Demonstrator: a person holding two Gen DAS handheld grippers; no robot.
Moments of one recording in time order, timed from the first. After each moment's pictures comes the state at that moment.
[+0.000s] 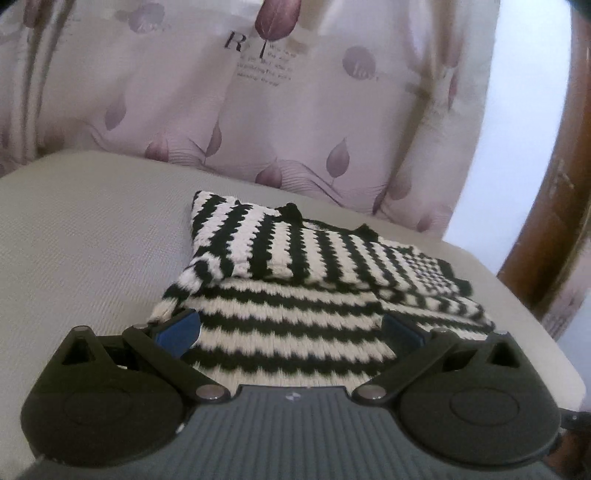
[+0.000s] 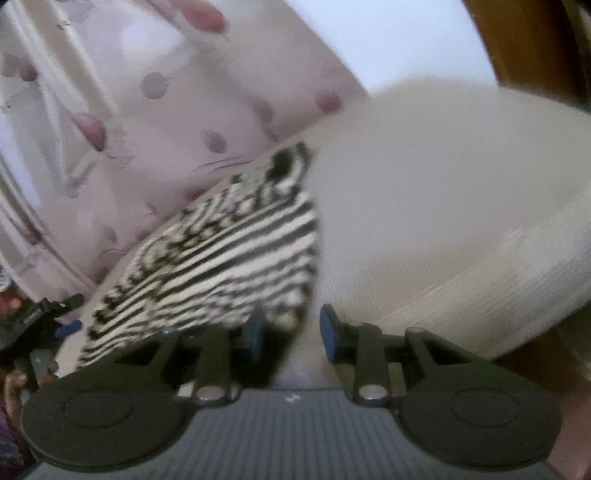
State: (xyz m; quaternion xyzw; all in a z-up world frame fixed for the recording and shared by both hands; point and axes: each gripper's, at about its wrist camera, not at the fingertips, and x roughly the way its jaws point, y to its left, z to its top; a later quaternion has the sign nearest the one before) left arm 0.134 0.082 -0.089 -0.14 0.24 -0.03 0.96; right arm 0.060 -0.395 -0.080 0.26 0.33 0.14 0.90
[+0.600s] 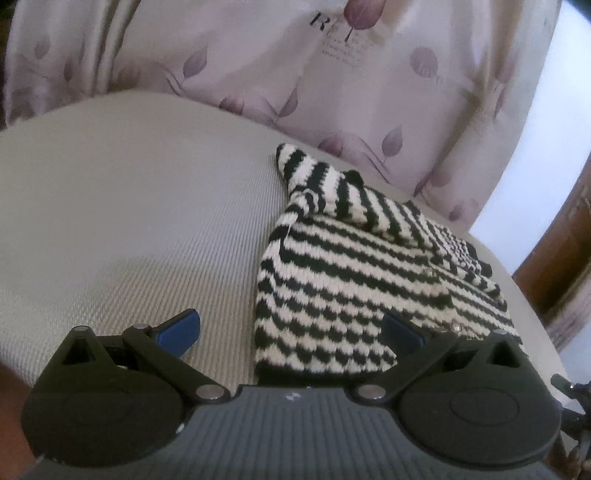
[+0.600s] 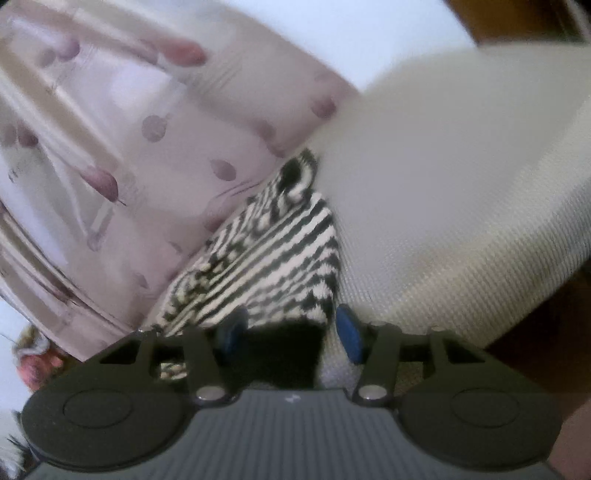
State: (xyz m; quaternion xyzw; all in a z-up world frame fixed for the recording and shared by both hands) left arm 0.068 0.147 -0.114 -0.21 0.29 0.01 0.93; right arm 0.055 -0.398 -0.096 0.37 0.31 0.15 0.86
